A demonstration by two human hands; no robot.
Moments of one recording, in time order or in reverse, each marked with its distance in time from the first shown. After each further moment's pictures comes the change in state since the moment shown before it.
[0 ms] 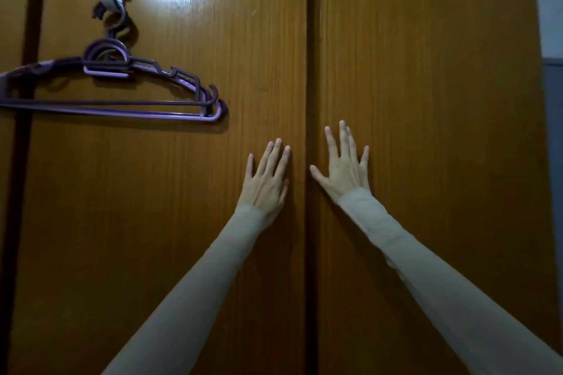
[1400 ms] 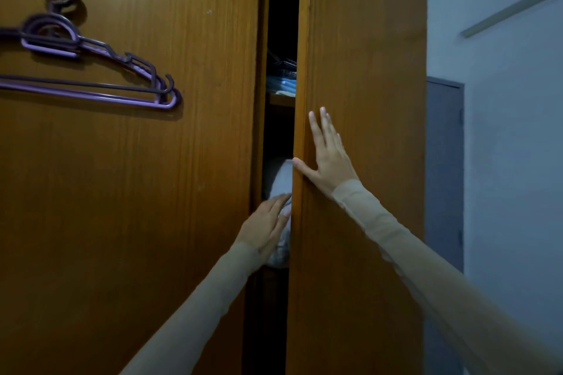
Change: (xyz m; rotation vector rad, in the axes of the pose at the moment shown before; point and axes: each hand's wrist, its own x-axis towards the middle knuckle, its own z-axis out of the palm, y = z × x) left_hand -0.090 0.111 -0.036 -0.825 -0.244 0.000; right_hand -0.073 0.028 -0.113 0.087 0.050 -0.170
